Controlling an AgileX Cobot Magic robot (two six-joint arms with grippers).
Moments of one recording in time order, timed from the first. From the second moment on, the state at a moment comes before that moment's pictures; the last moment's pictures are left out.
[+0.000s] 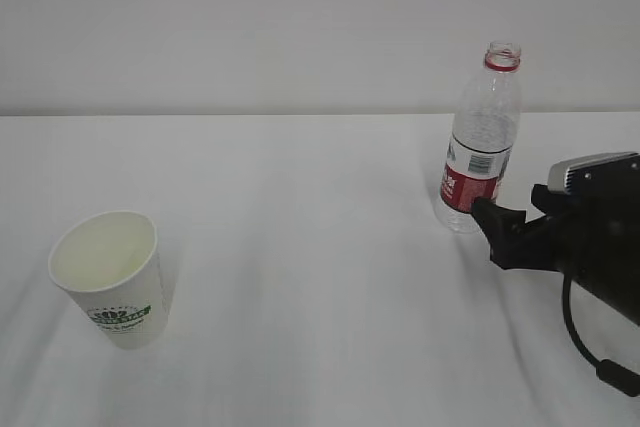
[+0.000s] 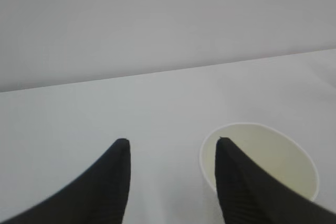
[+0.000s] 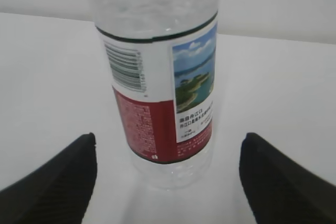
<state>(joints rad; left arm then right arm) -0.12 1.01 0.01 0.23 -0.78 -0.17 0.11 1.97 -0.43 -0.20 -1.15 0.05</state>
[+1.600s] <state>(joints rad) -0.12 1.01 0.01 0.24 -0.79 -0.18 0.11 2.09 -0.65 -0.25 -1.15 0.05</state>
